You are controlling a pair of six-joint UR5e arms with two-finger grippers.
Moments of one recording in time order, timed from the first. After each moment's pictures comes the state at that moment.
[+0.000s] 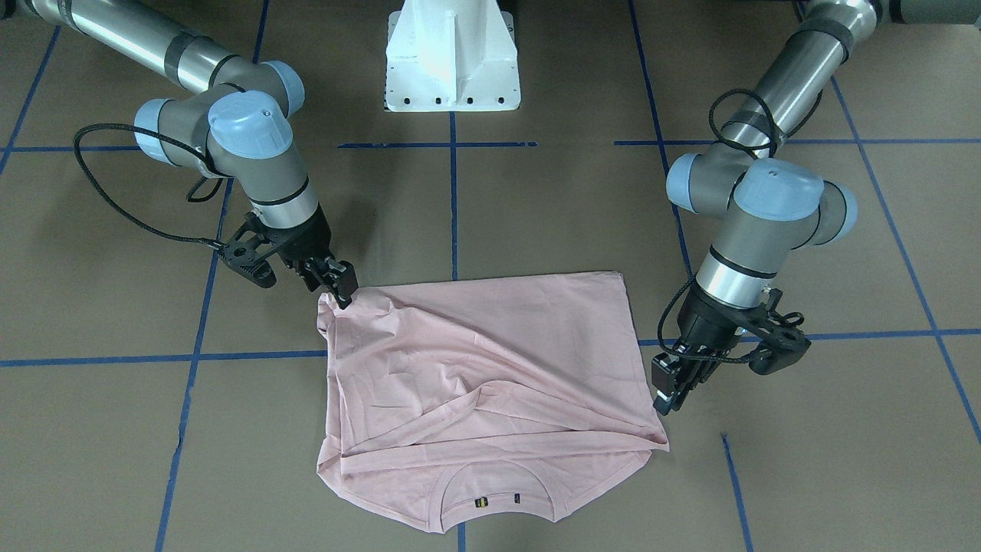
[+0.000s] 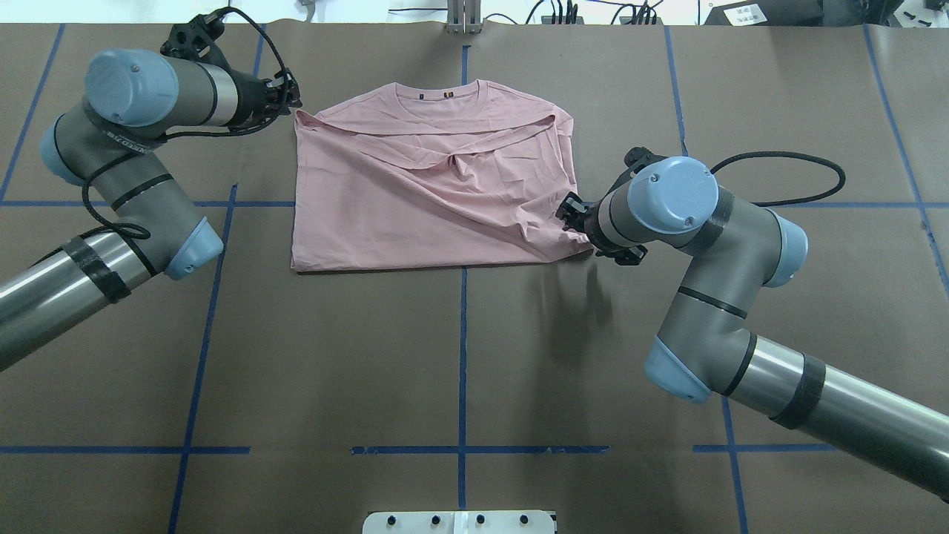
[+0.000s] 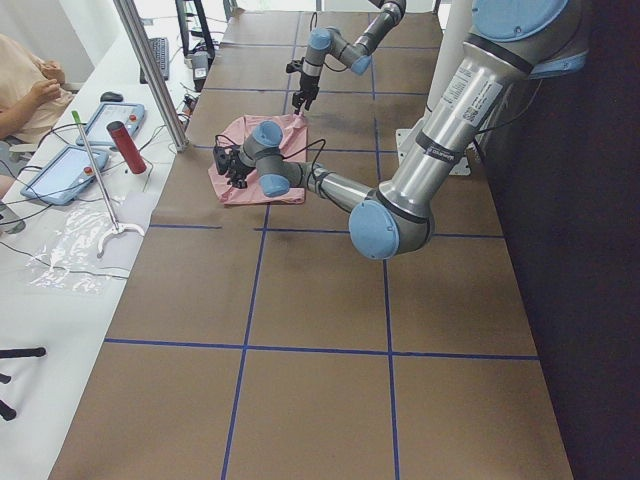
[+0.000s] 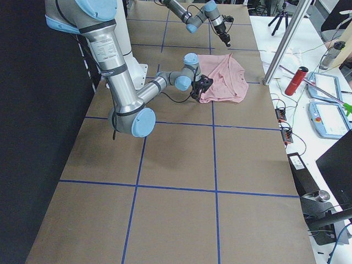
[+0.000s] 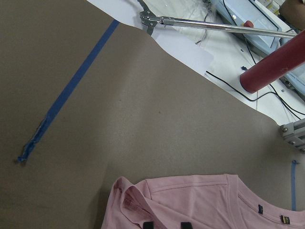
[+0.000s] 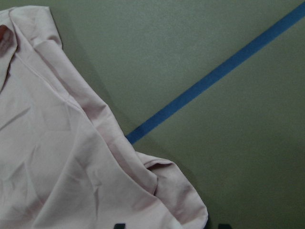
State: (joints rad) left arm -0.86 -2.15 -1.27 -2.44 -1.74 -1.55; right arm 0.61 -1.10 1.60 -1.20 1.76 1.81
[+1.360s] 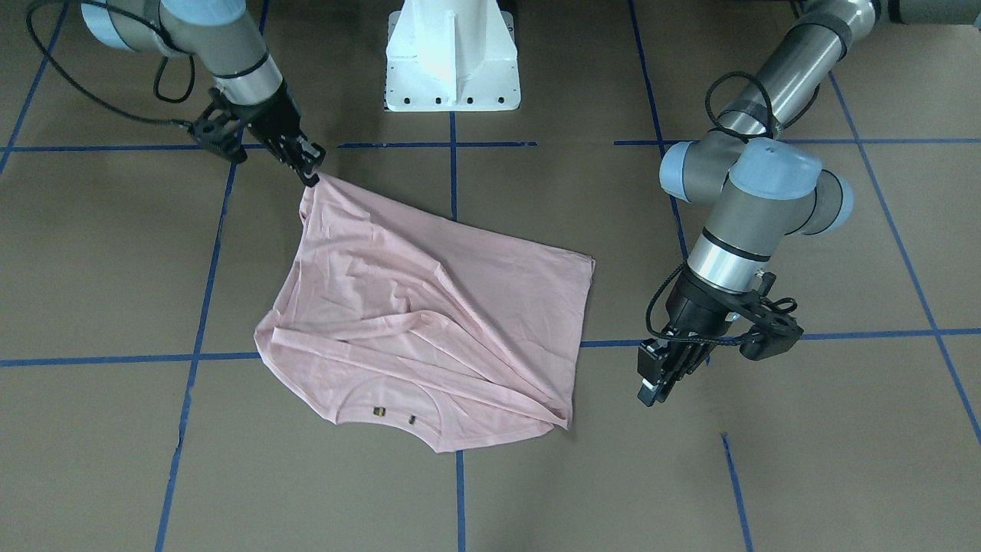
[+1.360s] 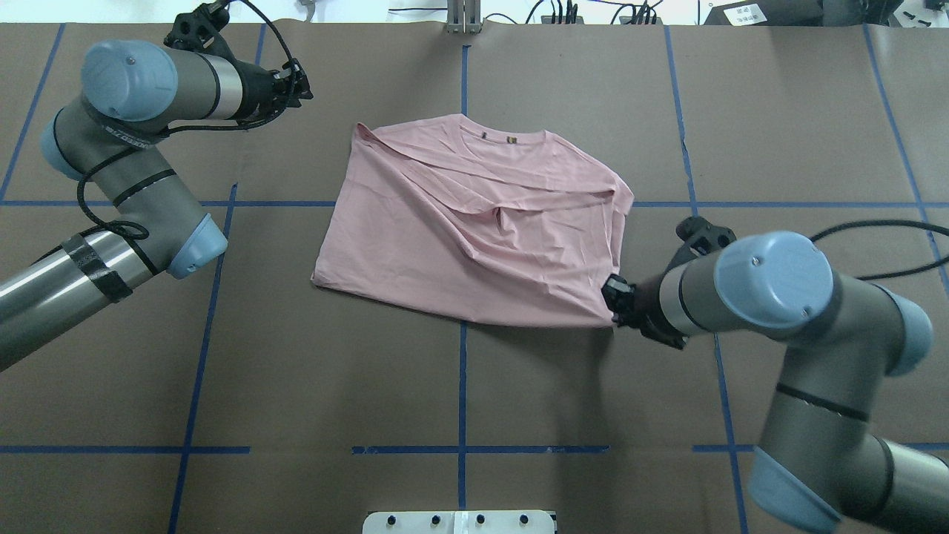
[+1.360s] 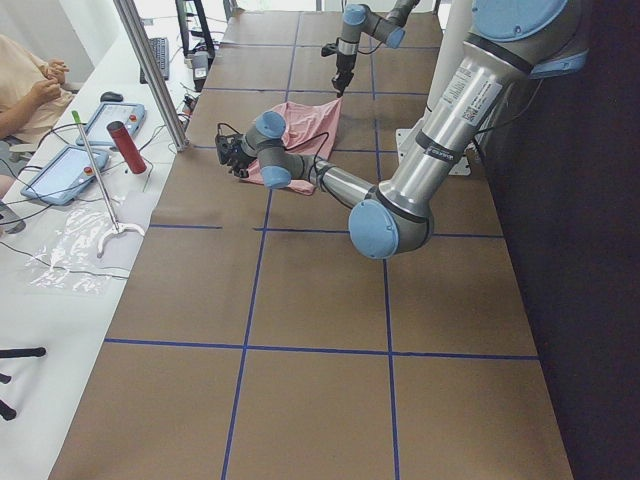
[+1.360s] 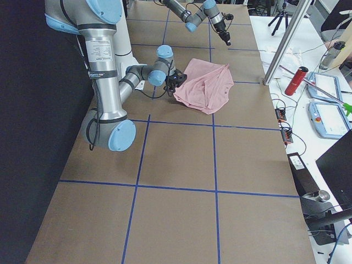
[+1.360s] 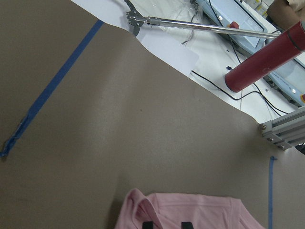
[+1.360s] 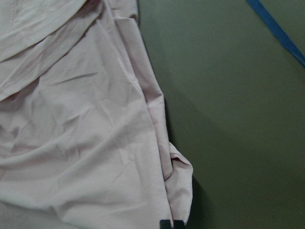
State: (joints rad) left arm -0.86 -2.15 -1.34 -2.44 -1.76 -1.56; right arm 0.41 -1.44 2.16 -1.39 1.82 1.95
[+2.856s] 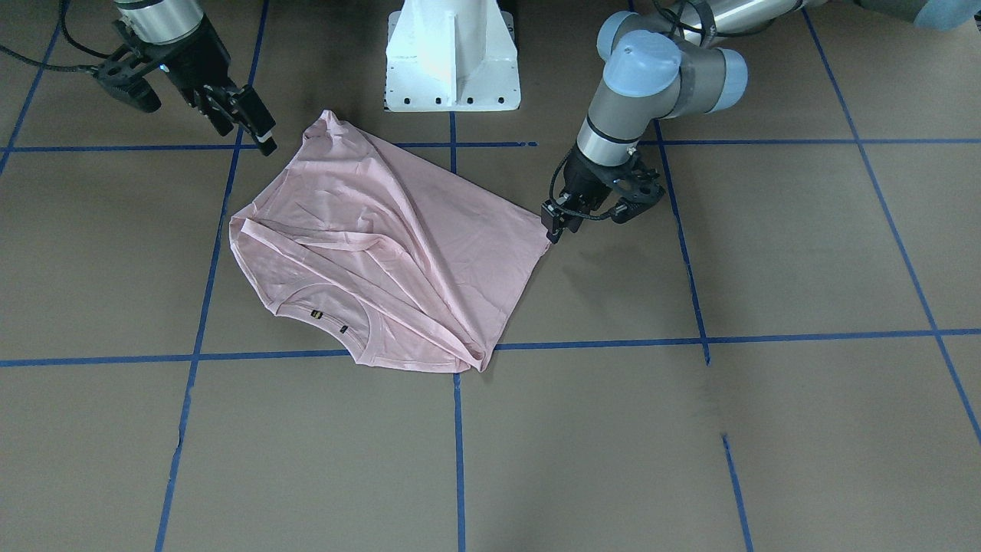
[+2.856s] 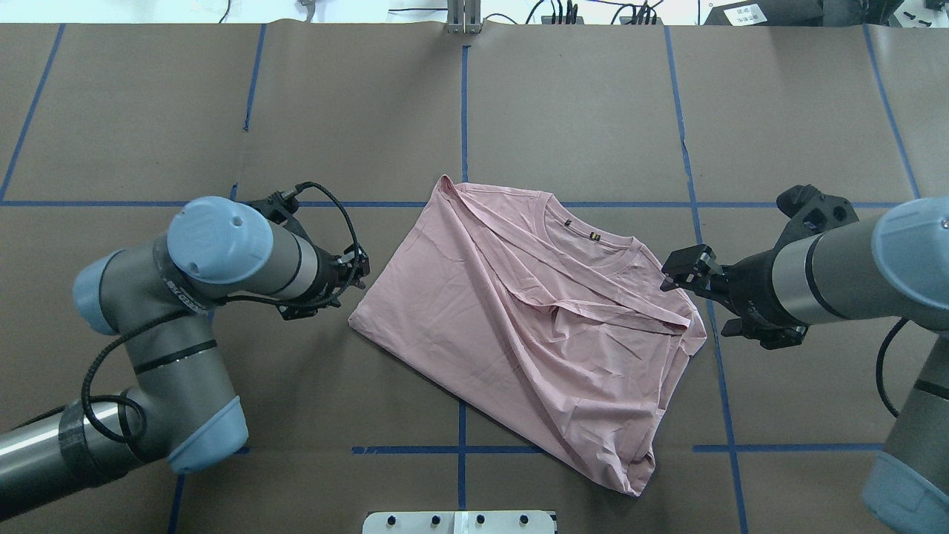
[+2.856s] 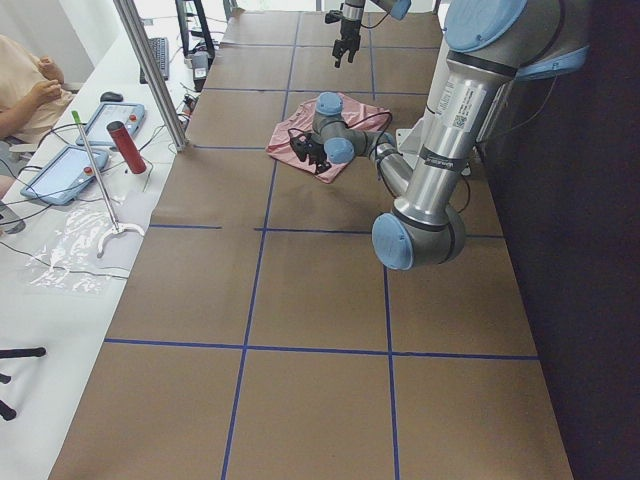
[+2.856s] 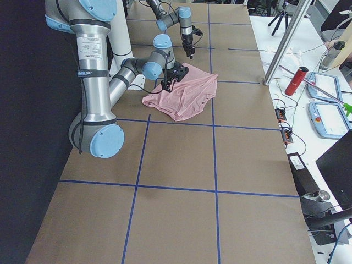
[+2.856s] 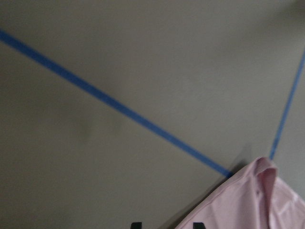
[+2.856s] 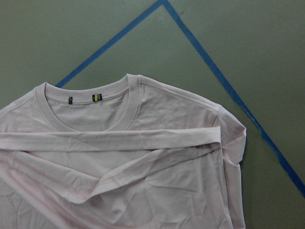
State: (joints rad) left arm -0.50 -2.01 -1.78 -1.85 -1.82 -1.88; right arm 0.61 -1.50 2.27 -1.45 1.89 1.79
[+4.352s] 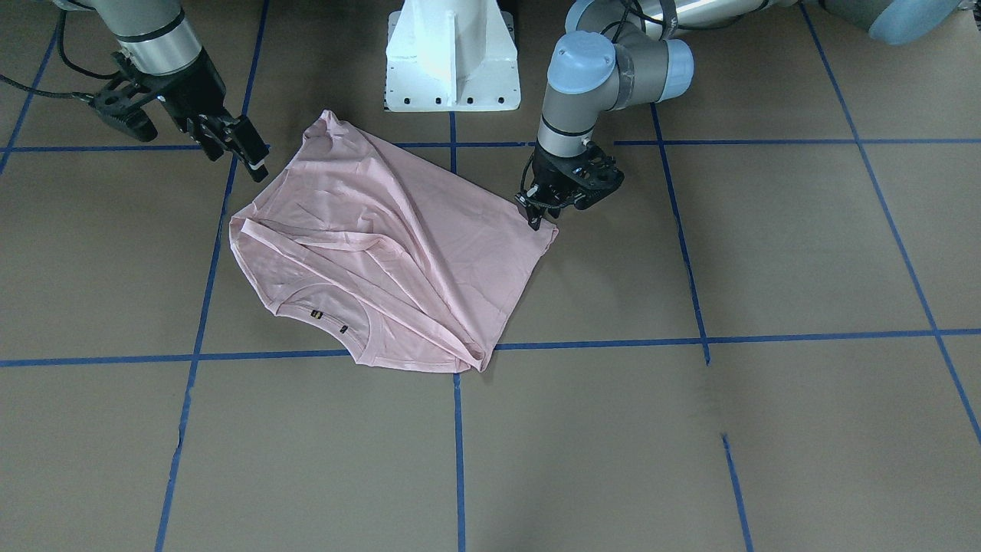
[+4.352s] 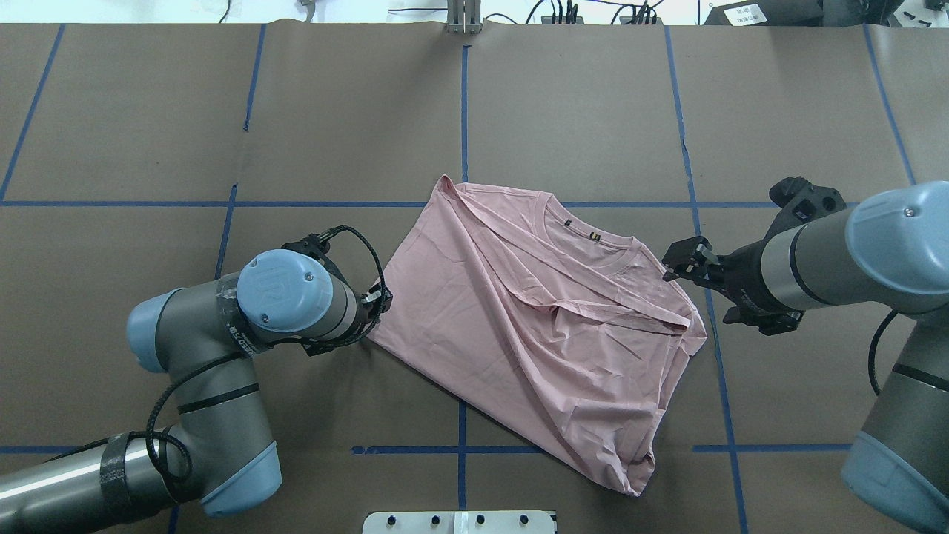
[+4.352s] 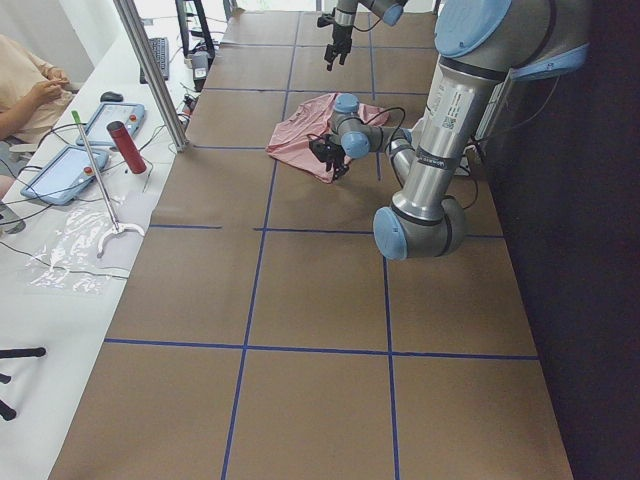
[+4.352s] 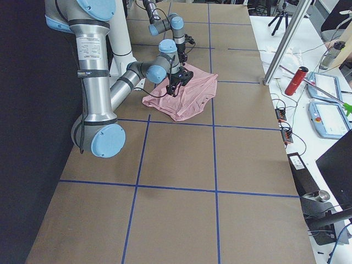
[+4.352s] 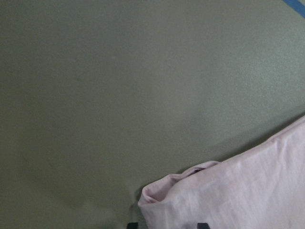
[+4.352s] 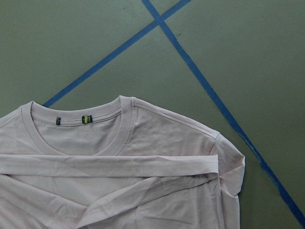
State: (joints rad) left arm -0.42 -2.06 -1.74 -1.75 -1.73 -1.91; right arm 0.62 -1.49 2.22 -1.45 1.87 1.77
